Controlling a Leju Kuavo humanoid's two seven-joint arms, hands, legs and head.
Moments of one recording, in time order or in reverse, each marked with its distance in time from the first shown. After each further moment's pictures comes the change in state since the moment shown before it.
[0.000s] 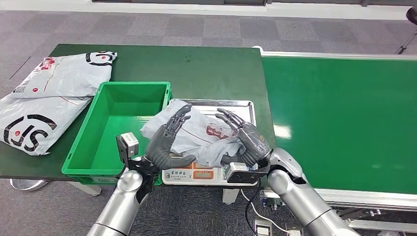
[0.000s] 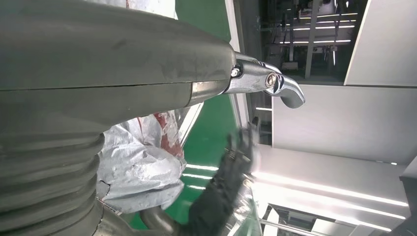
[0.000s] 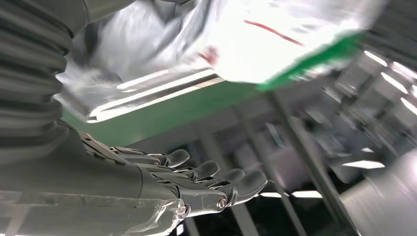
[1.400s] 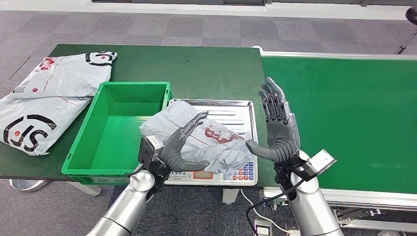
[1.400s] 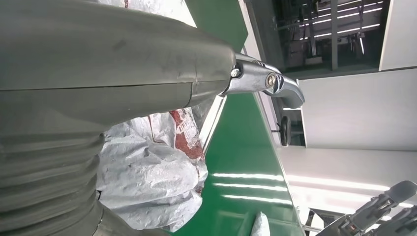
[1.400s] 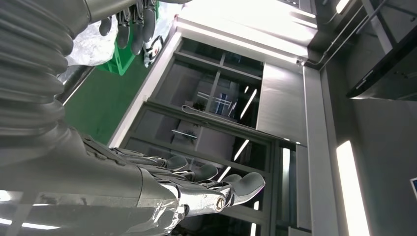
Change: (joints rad) left arm -0.061 0.012 -0.136 0.116 -0.077 0.157 0.000; right arm 0.145 0.113 -0.306 -0.279 -0.605 0.349 -0.162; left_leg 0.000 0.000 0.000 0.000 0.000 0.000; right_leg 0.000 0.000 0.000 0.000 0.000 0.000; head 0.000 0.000
